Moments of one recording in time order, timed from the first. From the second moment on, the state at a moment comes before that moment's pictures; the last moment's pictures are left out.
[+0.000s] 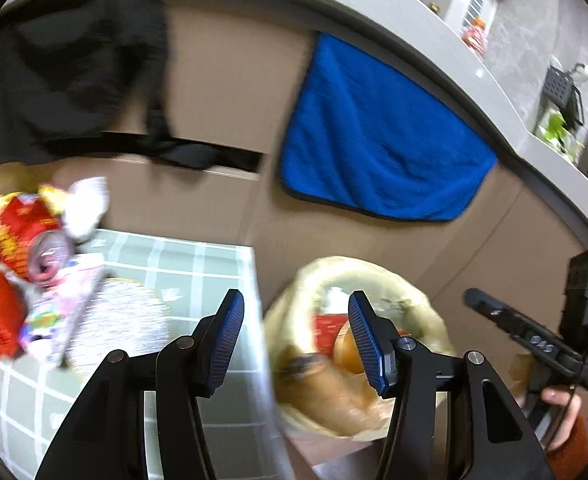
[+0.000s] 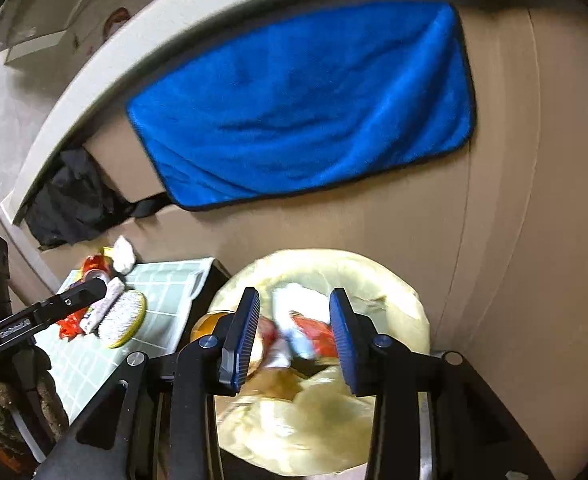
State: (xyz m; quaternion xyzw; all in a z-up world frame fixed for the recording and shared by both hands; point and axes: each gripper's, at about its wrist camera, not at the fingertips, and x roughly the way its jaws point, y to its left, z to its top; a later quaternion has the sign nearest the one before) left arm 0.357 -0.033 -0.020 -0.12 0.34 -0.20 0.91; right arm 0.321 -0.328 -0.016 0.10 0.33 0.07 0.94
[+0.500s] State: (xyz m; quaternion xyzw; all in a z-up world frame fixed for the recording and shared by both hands) left arm 0.329 0.125 -0.045 -0.16 0.31 -0.04 0.94; right arm 0.322 -0.222 -0.008 0.06 0.31 0.17 0.93
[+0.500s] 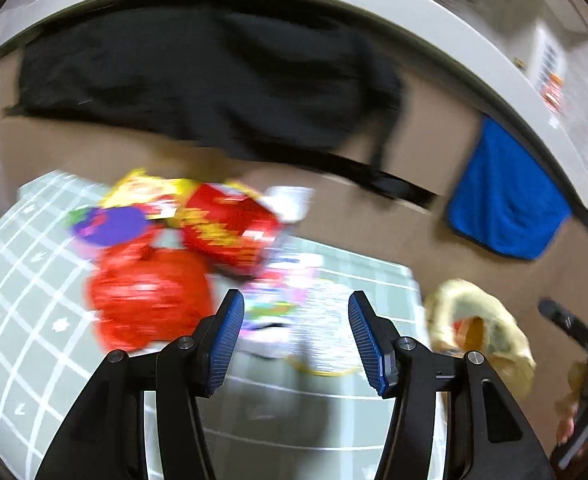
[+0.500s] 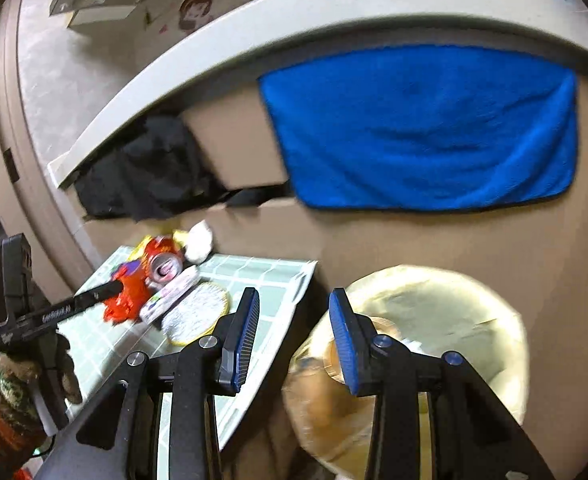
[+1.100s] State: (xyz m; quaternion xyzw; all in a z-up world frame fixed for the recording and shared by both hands) left arm 0.375 0.228 -0.100 -0.24 0.35 0.03 0.91; right arm 0.332 -0.092 -0.029 0.01 0.36 0.23 0.90
